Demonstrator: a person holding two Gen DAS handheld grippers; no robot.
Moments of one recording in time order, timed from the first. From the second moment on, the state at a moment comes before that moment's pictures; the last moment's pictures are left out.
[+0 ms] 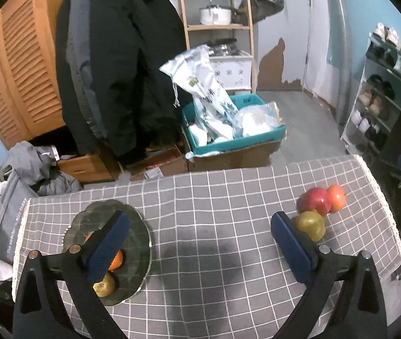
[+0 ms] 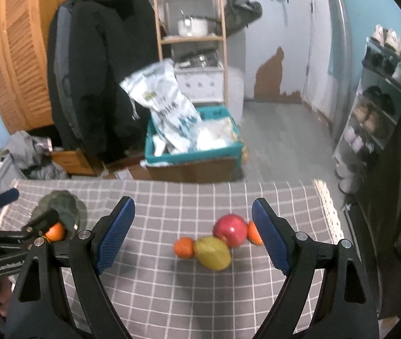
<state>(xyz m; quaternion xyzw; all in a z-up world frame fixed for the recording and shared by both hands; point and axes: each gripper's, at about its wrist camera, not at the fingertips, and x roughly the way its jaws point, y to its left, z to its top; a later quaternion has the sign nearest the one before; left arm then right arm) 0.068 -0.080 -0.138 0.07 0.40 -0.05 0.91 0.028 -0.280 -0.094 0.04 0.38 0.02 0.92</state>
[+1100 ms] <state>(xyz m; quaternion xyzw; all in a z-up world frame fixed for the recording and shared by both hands) 0.126 -0.117 -0.295 0.06 0.54 -0.05 0.84 0.098 -0.301 -0.304 0.00 0.59 0.04 0.81</state>
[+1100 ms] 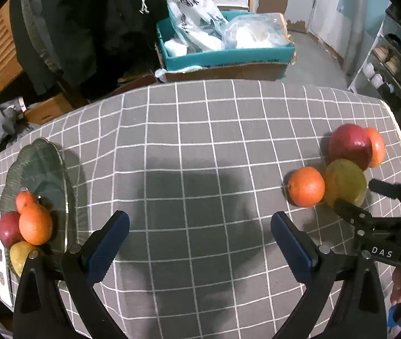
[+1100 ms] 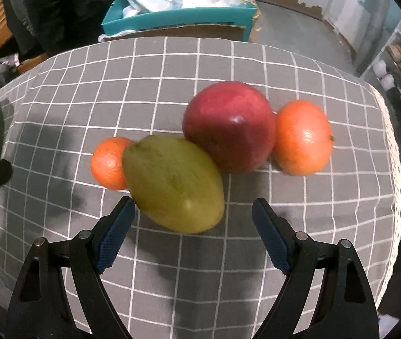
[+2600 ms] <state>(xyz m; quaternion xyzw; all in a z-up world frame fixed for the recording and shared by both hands) 0.151 -0.191 -0.329 0.05 0.57 -0.13 0.81 0.053 -0.370 -0.305 0.13 0.56 -0.04 0.81</state>
